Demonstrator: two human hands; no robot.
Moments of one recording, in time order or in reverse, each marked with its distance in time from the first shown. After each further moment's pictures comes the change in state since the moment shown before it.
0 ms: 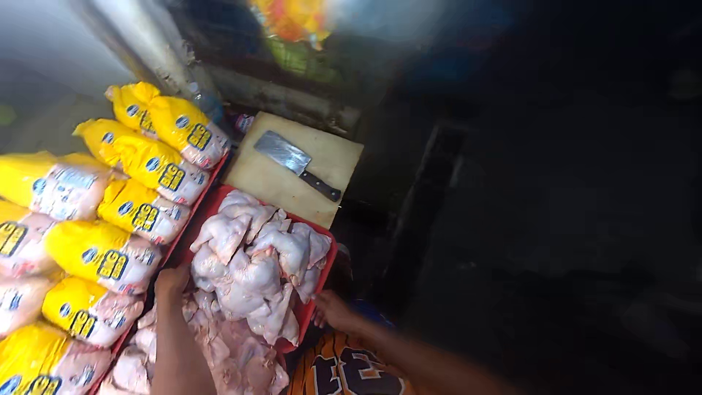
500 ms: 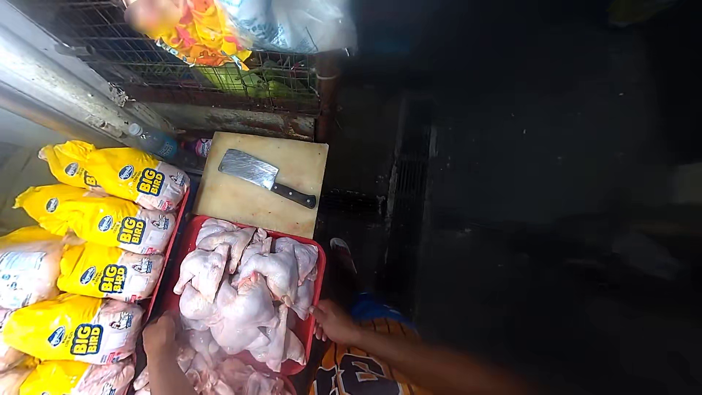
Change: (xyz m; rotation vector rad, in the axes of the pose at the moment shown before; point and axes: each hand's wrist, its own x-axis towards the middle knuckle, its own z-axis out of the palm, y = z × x) left_hand 0.000 -0.006 0.016 -0.319 0.132 -0.133; right_hand 0.003 -0.001 0.001 0.016 0.061 0.005
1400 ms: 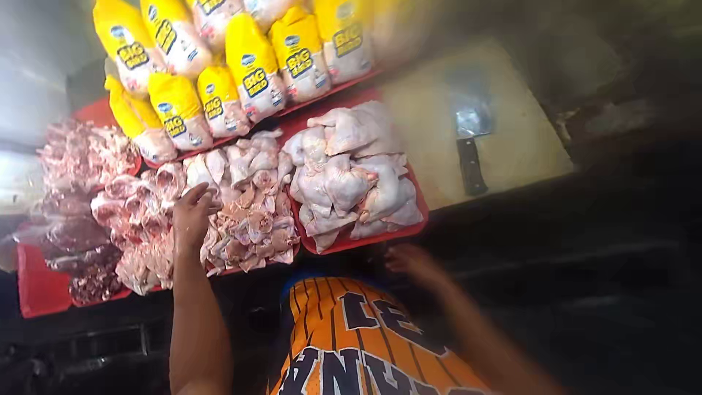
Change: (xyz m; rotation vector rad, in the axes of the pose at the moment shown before) left_hand -0.212 -0.192 -0.109 -0.572 0.156 -0.011; right_hand 0.021 -0.053 -0.110 -0.552 -0.227 0.122
